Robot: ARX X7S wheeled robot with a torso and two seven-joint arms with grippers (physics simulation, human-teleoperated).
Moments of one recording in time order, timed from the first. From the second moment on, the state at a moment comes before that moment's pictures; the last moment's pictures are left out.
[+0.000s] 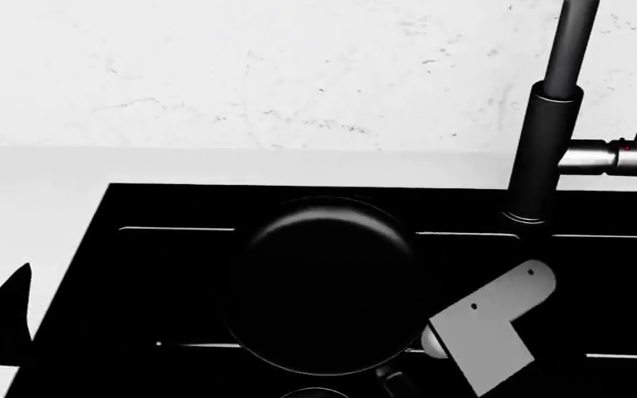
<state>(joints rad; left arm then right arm) -0.40 -0.60 -0.06 0.51 -0.93 -1.01 -0.39 0.68 0.87 -0.45 -0.45 1.26 1.10 0.20</state>
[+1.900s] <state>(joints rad) -0.38 -0.62 -0.07 0.49 -0.94 -0.98 -0.40 0.80 0.43 -0.99 0.39 0.65 0.73 -0.45</state>
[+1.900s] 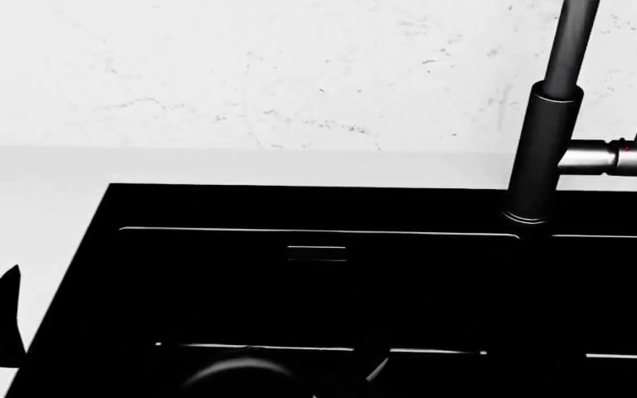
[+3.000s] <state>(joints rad) -0.40 -0.63 -0.06 0.47 -0.94 -0.96 -0.41 0.81 0.62 -0.66 -0.13 0.95 0.95 -0.05</state>
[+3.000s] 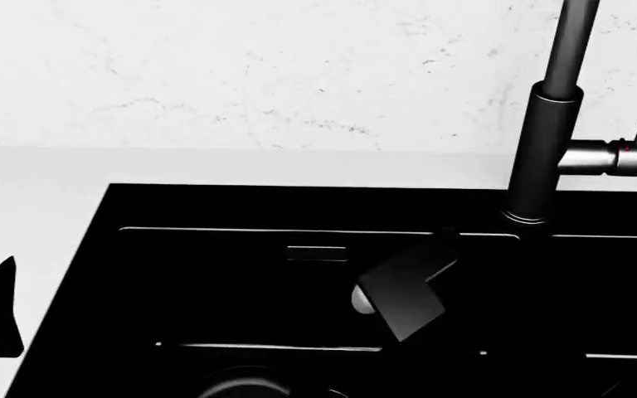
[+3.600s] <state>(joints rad) -0.41 -0.63 -0.15 0.52 -1.02 -1.03 -0.56 0.55 0.77 -0.32 -0.45 1.04 0.77 0.29</state>
